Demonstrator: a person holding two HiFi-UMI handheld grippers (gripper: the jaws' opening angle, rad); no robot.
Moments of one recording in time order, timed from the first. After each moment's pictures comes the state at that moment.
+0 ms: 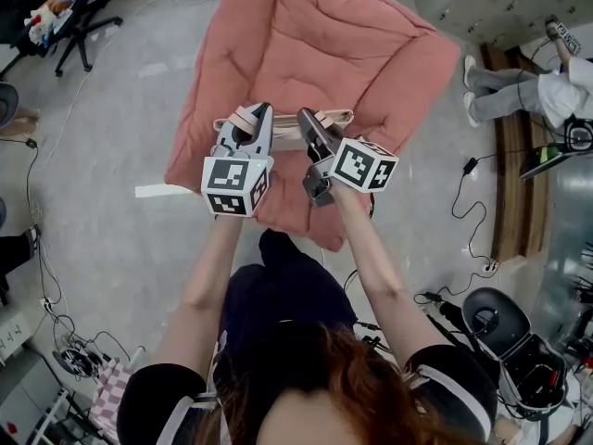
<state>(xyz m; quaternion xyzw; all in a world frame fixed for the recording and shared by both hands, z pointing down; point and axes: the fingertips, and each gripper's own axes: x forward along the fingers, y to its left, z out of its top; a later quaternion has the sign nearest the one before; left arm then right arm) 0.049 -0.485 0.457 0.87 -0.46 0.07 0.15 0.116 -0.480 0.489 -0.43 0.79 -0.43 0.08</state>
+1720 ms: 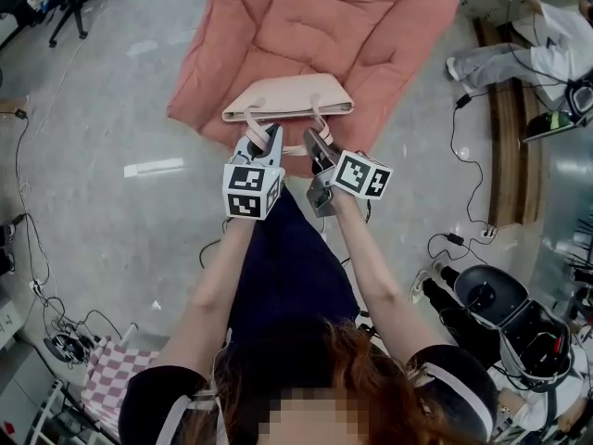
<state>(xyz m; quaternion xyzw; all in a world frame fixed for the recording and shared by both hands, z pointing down) 0.004 -0.270 0.553 0.86 -0.43 0.13 0.24 0.072 -0.260 0.580 -0.48 0.72 -0.50 0.03</state>
